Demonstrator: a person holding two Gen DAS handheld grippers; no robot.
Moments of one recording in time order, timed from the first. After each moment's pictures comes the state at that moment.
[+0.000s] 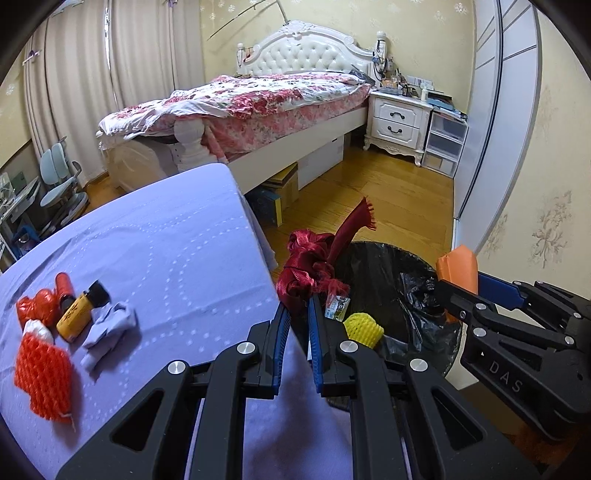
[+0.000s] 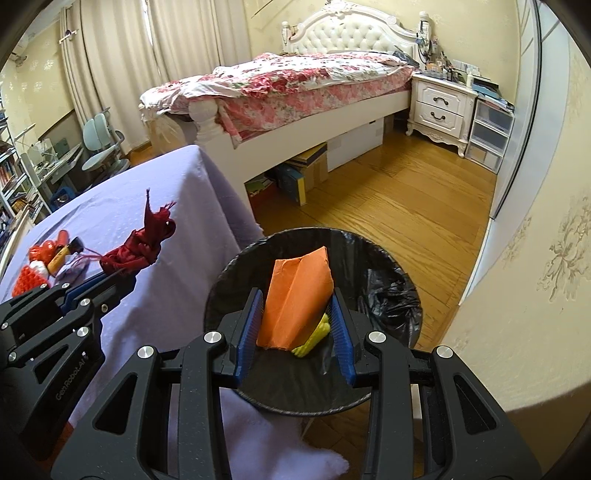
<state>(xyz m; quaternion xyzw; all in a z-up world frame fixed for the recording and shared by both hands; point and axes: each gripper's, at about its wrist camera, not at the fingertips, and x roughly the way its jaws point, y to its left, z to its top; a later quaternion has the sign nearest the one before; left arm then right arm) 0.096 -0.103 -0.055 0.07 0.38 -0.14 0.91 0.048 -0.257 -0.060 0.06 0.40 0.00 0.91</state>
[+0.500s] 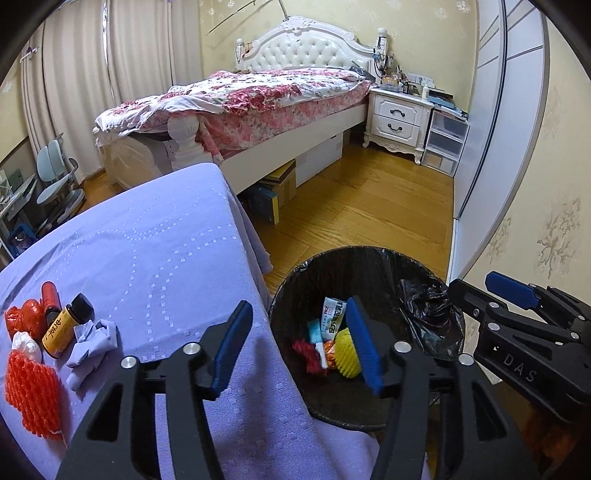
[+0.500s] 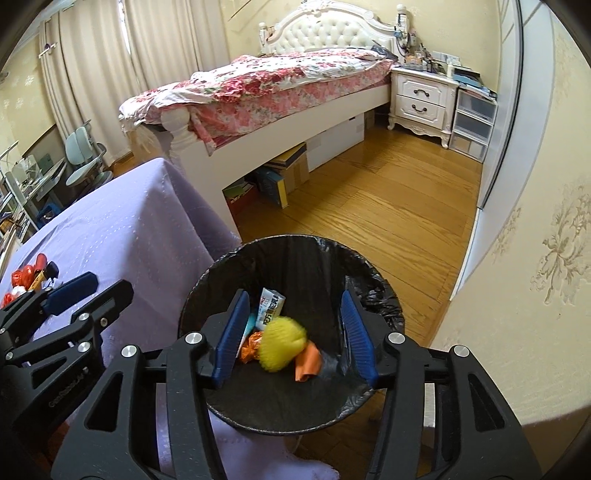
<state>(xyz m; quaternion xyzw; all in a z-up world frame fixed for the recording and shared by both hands) 0.103 -0.107 -0.059 0.07 0.39 -0.14 0.91 0.060 -0.280 -0.063 0.08 0.40 -0.03 0.91</state>
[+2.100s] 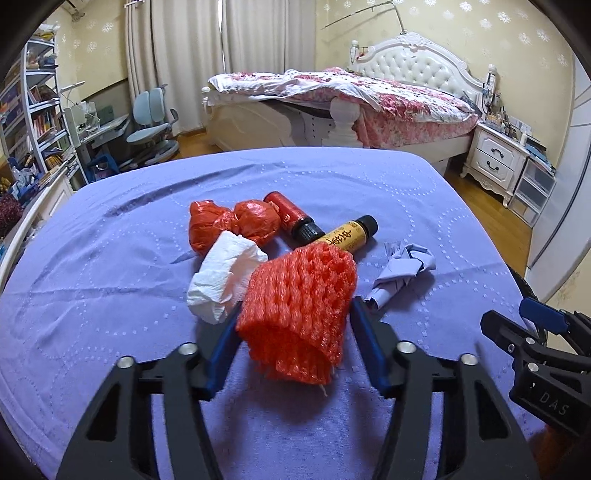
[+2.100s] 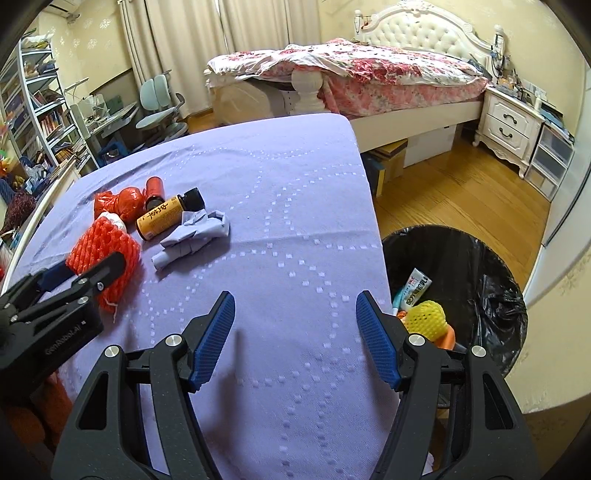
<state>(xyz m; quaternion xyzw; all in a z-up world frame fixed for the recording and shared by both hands) 0.058 0.083 -0.059 0.00 0.39 0.03 0.92 0.041 -0.088 -0.059 0.01 0.42 0.11 0.90</state>
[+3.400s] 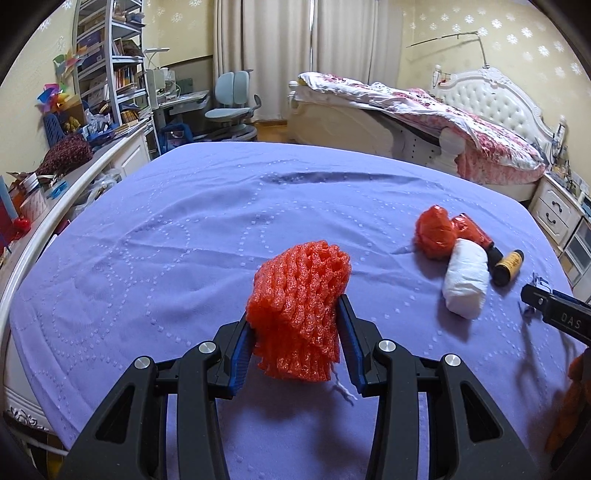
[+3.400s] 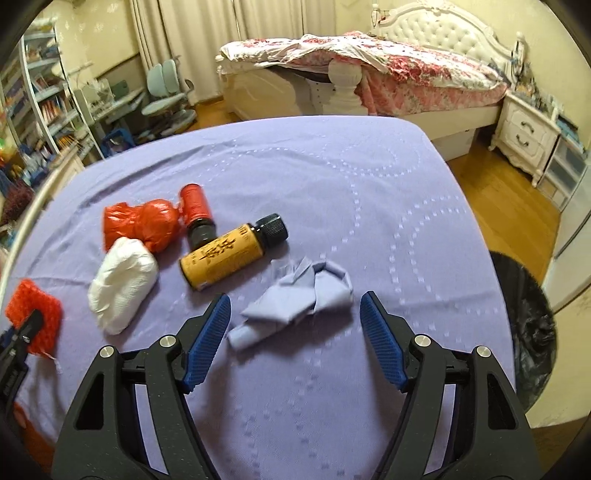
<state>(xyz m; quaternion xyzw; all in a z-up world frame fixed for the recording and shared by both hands) 0.019 0.236 -0.058 -0.07 0.37 0.16 0.91 0.078 0.013 -0.065 -0.03 0.44 0.11 0.89</state>
